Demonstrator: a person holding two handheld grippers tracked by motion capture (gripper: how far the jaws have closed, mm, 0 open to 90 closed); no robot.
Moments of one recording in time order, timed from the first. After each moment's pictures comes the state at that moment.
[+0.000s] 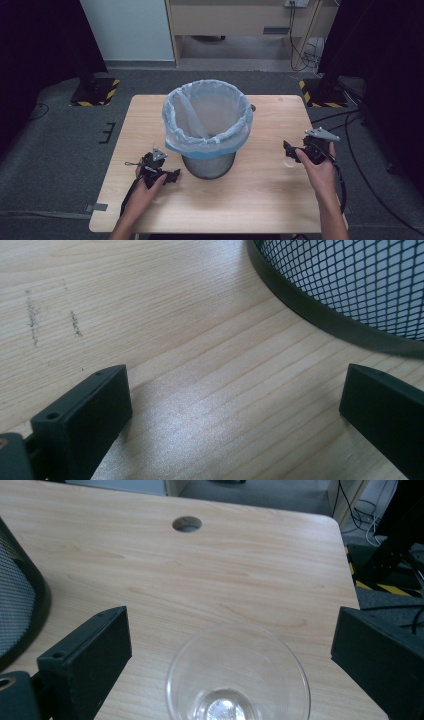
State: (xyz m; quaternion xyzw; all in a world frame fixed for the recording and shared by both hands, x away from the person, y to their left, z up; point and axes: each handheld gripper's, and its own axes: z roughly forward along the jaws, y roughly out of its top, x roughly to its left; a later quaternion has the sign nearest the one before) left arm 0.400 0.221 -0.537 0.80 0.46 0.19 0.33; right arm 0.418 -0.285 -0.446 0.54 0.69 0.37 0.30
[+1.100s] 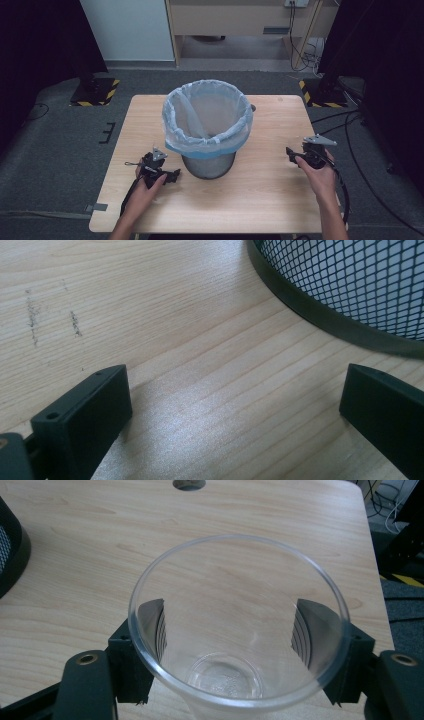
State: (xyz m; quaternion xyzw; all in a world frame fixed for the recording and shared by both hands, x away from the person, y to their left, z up) left arm 0.400 0.221 -0.537 0.80 0.46 0.19 0.33; right arm 0.420 -0.300 -0.480 0.53 0.72 0.36 0.27
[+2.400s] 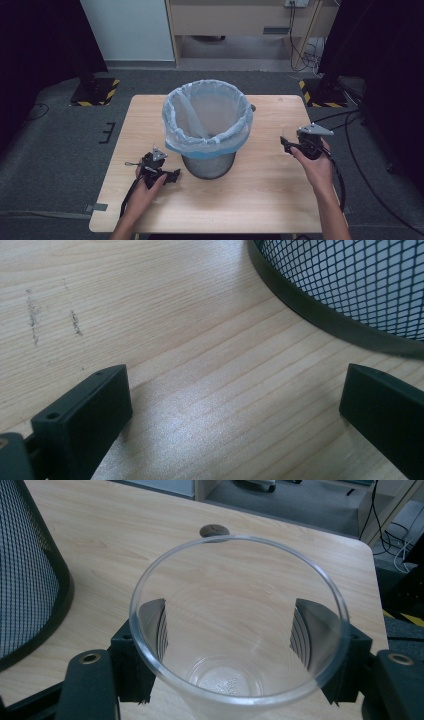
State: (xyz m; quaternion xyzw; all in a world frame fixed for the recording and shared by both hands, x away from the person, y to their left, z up) left arm 0.399 0.221 -0.537 0.80 0.47 0.19 0.33; right arm 0.432 -0.278 -0.441 0.48 0.73 0.39 0.29
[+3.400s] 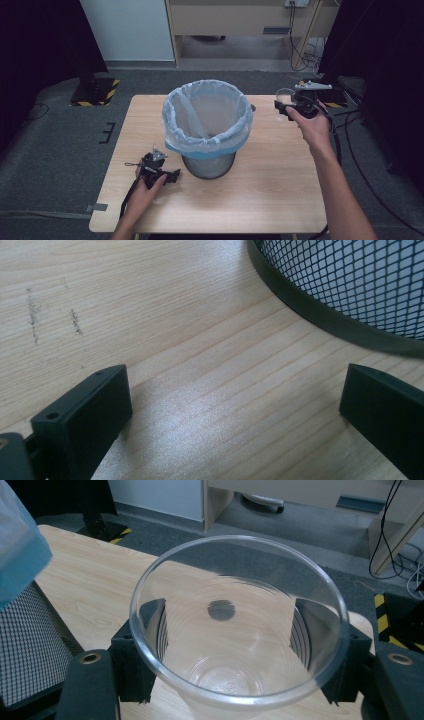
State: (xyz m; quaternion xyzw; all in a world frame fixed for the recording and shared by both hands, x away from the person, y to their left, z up) left arm 0.399 0.221 -0.537 0.80 0.47 0.19 0.33; right arm 0.502 -0.251 -0.346 0.48 0.73 0.41 0.27
